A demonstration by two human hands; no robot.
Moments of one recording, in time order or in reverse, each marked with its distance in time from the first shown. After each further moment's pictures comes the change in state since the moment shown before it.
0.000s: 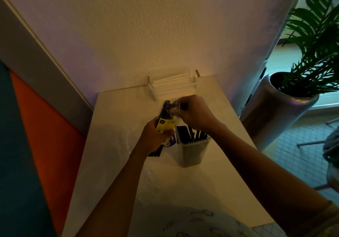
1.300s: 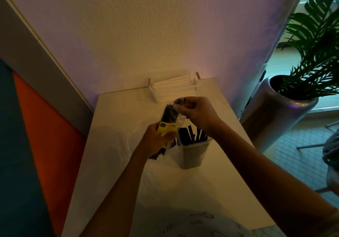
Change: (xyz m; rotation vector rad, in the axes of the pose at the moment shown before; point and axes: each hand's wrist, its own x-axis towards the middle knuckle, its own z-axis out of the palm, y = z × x) left_hand -0.009 0.006 0.003 -0.123 -0.043 -0.018; right_hand -0.013 -0.006 -0.010 0.464 0.032 0.140
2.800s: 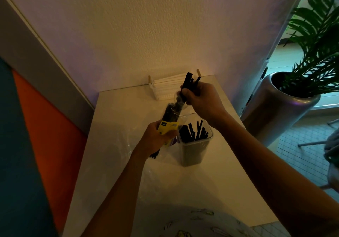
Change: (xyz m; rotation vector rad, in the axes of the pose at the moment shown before) left_hand -0.004 -0.002 0.000 -0.058 -0.046 0.001; right_hand 0.009 -0.020 -0.009 -0.117 0.159 -0.020
